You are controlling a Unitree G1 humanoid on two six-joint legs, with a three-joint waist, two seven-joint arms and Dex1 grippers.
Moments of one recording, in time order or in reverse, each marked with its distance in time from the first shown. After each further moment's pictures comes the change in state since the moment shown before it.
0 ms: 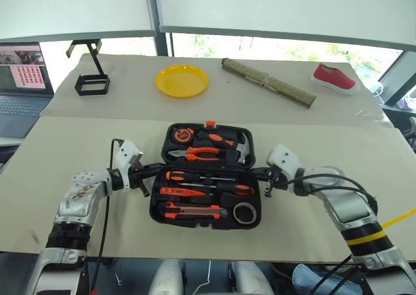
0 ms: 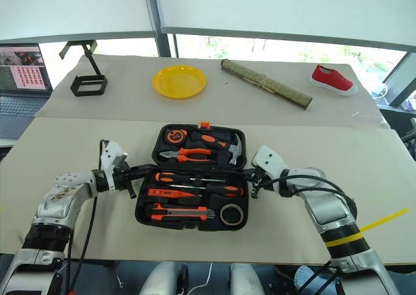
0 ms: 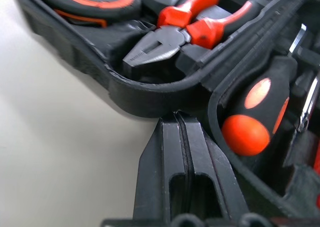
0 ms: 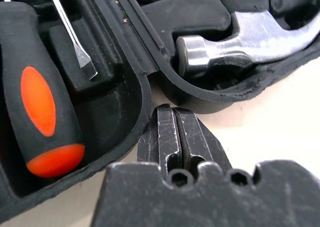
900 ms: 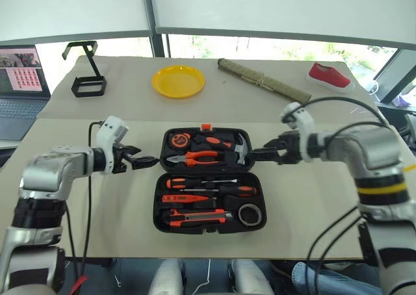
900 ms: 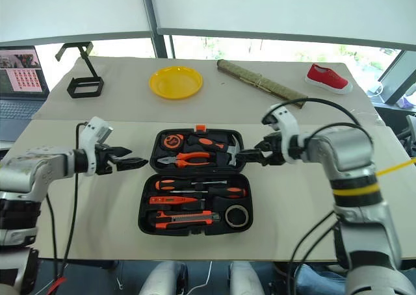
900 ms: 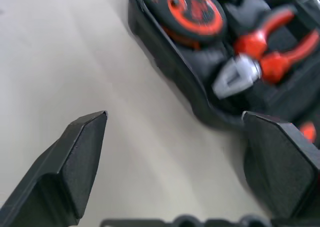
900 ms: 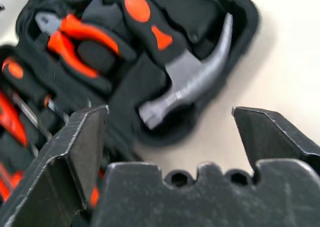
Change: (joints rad) left arm -0.244 0.148 0.024 -0.160 -0.100 0.768 0.246; right arm -0.488 0.042 -0.063 0.126 0.283 0.929 -0.125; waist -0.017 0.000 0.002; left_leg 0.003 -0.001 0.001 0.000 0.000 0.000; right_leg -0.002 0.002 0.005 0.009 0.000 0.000
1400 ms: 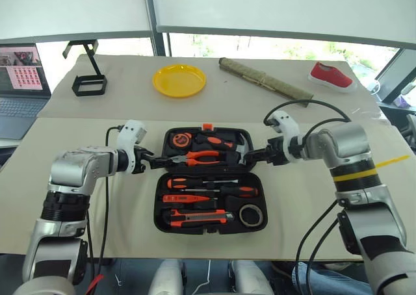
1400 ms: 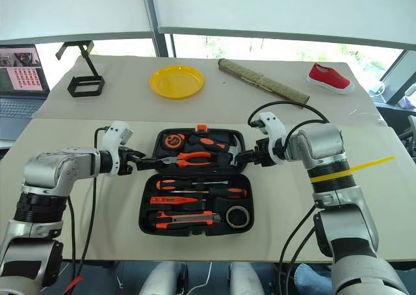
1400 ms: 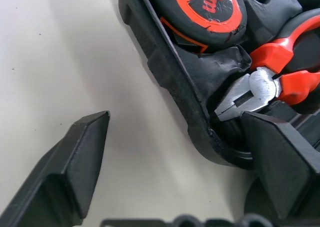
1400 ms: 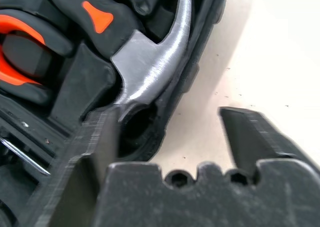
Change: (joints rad) left arm -0.047 -0.103 -0.030 0.006 0.003 0.089 0.139; right arm -0.066 0.073 0.044 0.188 -0.070 0.013 -0.107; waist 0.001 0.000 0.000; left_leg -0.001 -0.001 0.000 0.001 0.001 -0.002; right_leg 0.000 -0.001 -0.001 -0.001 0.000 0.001
